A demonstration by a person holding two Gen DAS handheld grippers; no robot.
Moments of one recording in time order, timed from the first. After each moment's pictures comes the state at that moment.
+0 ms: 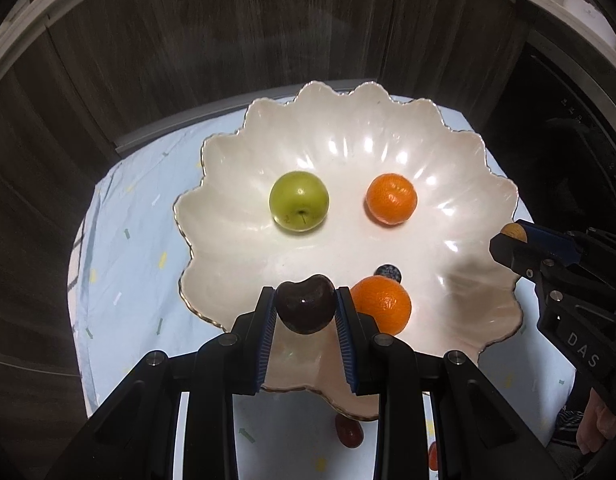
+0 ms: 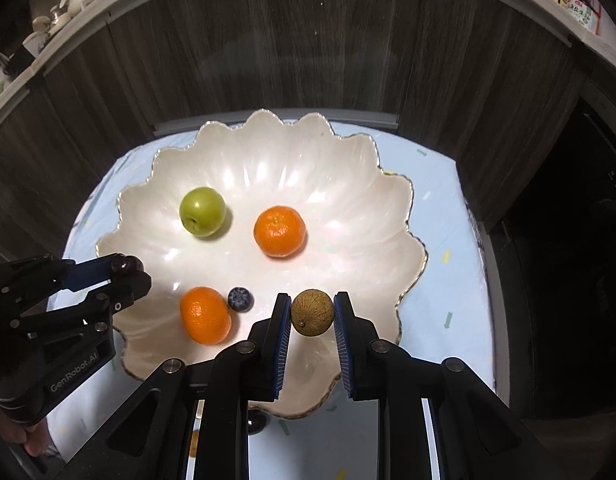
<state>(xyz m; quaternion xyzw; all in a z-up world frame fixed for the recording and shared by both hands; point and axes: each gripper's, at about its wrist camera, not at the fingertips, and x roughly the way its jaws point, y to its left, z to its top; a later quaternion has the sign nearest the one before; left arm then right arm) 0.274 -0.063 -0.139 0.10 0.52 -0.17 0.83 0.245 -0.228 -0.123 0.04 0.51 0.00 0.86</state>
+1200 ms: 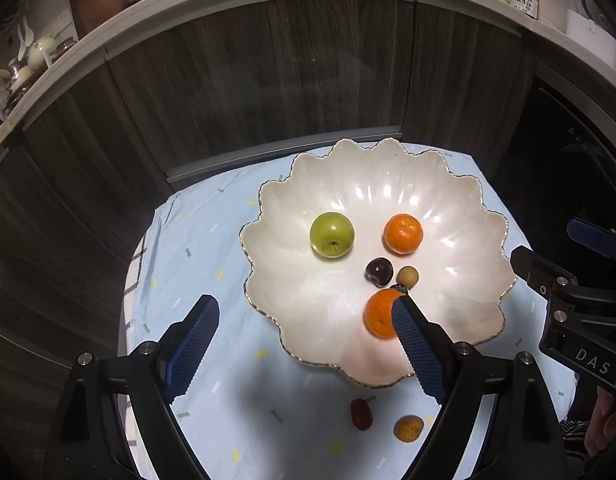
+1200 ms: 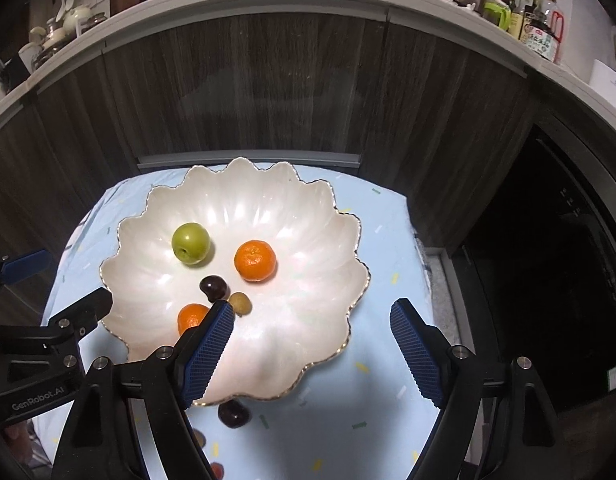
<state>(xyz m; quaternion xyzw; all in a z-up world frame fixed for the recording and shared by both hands) 0.233 -0.049 -0.085 0.10 0.45 -0.11 0.88 0.211 -0.230 -0.076 0.02 0.45 -0.06 0.89</state>
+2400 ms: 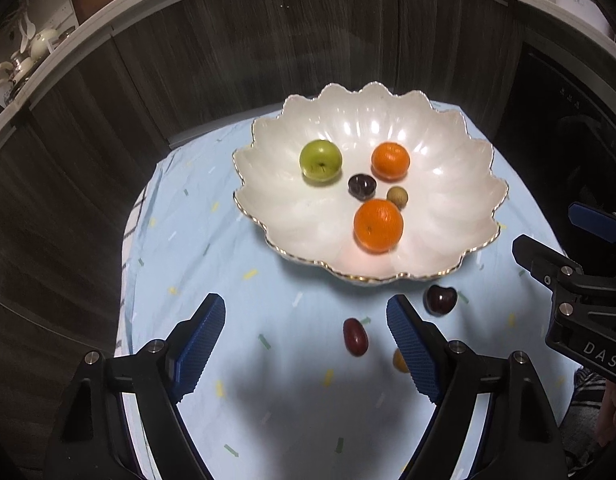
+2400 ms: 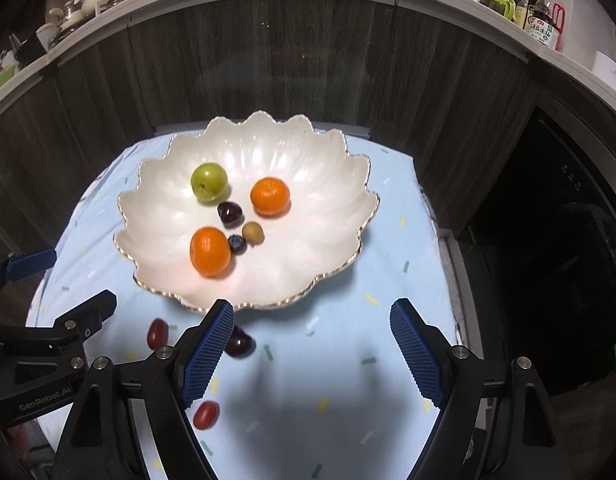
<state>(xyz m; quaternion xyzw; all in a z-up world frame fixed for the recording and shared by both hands) 0.170 -0.045 -0.121 0.12 0.47 -0.10 0.87 0.150 -0.218 -0.108 0.01 0.46 -0.04 0.89</state>
